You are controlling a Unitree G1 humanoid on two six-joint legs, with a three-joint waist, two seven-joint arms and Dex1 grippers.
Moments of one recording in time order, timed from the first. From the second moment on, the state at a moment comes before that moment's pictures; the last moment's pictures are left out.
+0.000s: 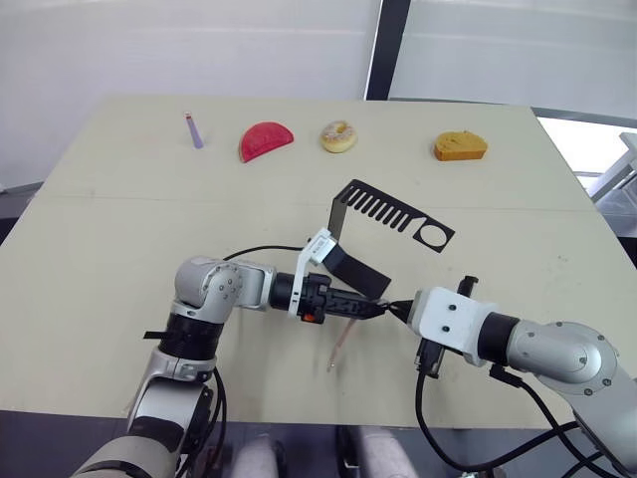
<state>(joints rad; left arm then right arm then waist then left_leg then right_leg) -0.72 0.25 -0.09 0.01 -0.72 1.41 -0.84 -0.14 -0.96 0.12 -0.96 0.21 0.82 0.64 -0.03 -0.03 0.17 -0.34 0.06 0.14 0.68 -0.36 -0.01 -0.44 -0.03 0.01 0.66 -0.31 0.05</state>
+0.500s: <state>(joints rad) -0.72 0.25 -0.09 0.01 -0.72 1.41 -0.84 -0.15 -0.96 0.12 -0.96 0.21 0.83 0.64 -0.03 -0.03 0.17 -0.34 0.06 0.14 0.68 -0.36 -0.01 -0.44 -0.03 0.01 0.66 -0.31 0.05</state>
